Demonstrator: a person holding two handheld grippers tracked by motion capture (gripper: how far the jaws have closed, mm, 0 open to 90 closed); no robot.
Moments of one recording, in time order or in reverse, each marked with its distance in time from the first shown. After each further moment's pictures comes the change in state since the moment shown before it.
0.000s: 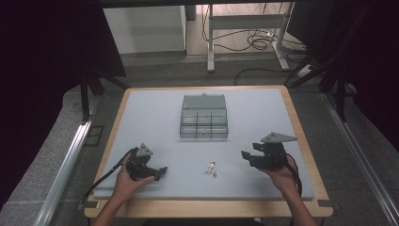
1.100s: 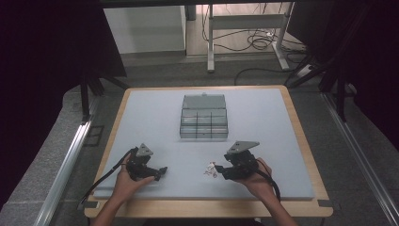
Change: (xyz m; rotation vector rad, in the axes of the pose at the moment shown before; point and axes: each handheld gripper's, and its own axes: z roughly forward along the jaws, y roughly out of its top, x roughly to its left) left arm 0.000 0.000 0.000 0.003 -0.001 0.004; right arm 0.075 0.010 0.038 0.137 0.132 -0.180
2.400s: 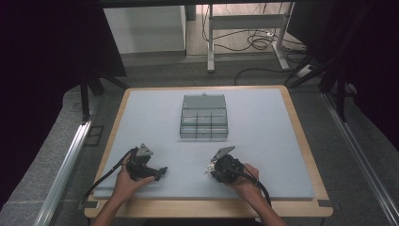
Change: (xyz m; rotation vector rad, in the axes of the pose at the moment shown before) left arm 0.000 0.000 0.000 -0.005 0.002 -0.004; right arm 0.013 -0.005 0.049 0.217 -0.008 -0.093
